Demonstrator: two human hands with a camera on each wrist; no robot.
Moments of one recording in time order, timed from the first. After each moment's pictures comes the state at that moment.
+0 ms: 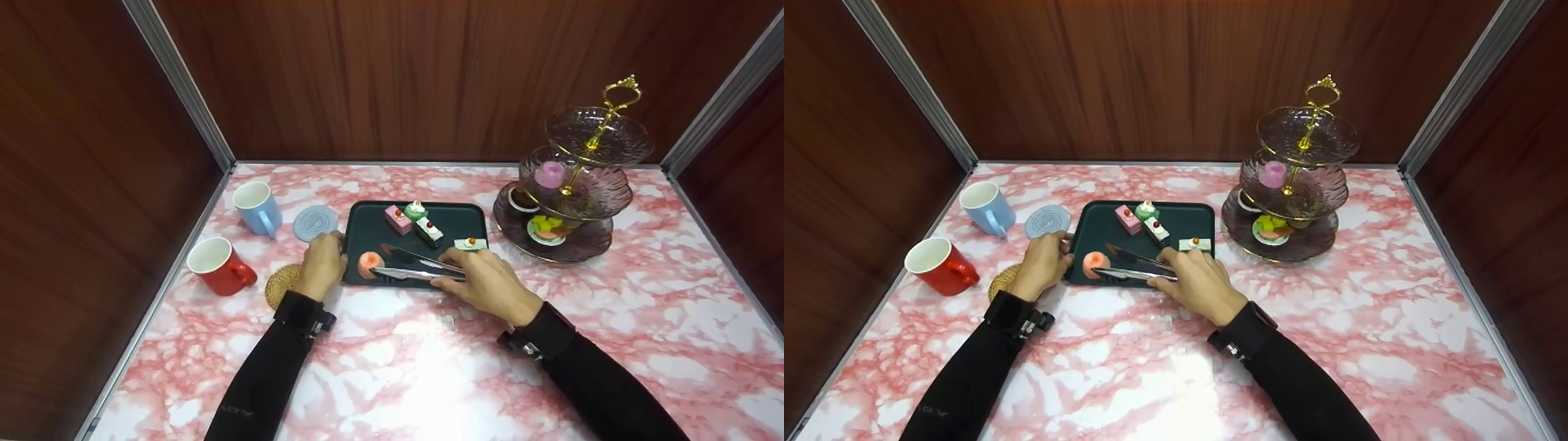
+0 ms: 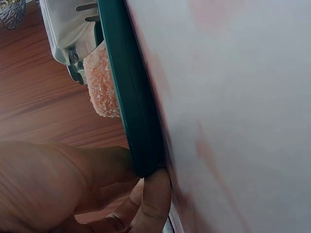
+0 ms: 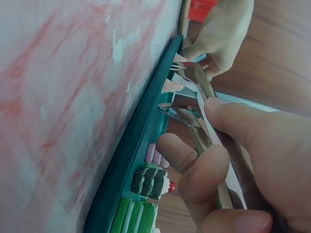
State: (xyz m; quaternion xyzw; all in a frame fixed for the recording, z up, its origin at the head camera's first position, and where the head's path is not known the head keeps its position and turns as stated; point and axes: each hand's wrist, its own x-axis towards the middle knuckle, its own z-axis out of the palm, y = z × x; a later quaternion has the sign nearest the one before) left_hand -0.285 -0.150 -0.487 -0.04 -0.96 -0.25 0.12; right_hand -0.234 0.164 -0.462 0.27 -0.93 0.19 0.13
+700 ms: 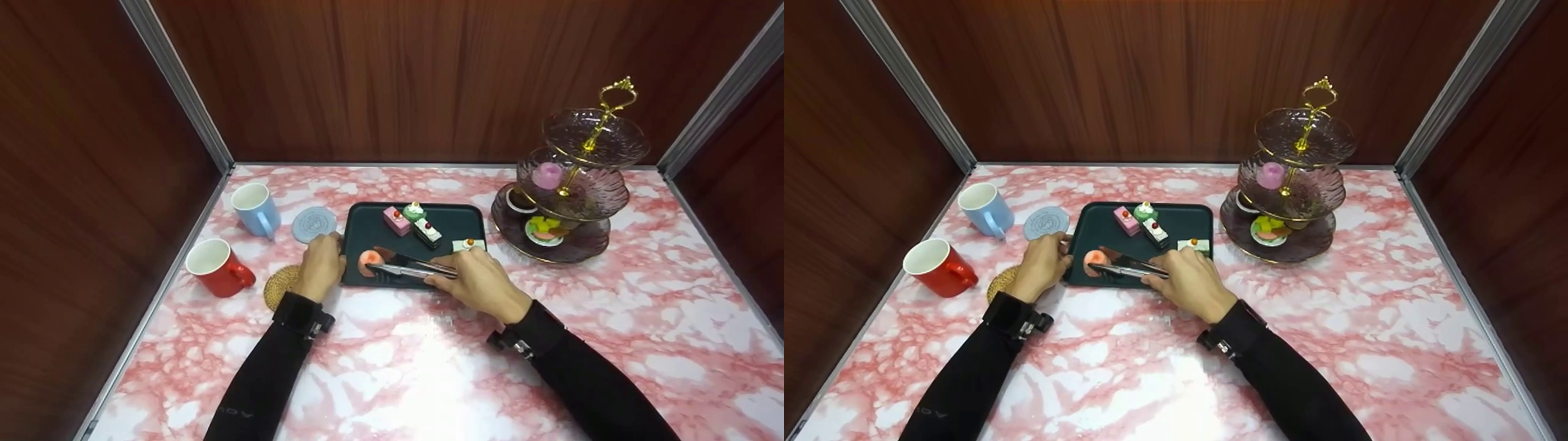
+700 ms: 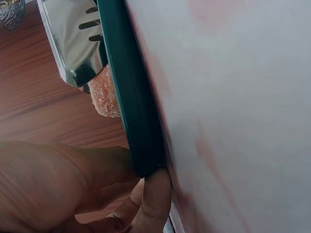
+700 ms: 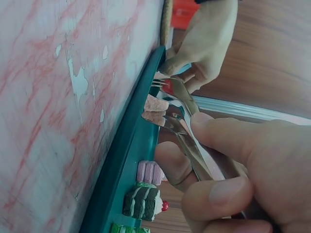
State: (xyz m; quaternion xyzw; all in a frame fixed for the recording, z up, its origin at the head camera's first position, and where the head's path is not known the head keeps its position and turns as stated) left_hand -0.284 -0.150 -0.486 -0.05 -0.96 -0.25 0.13; right_hand -0.237 0.153 -0.459 0.28 -0.93 0.22 0.12
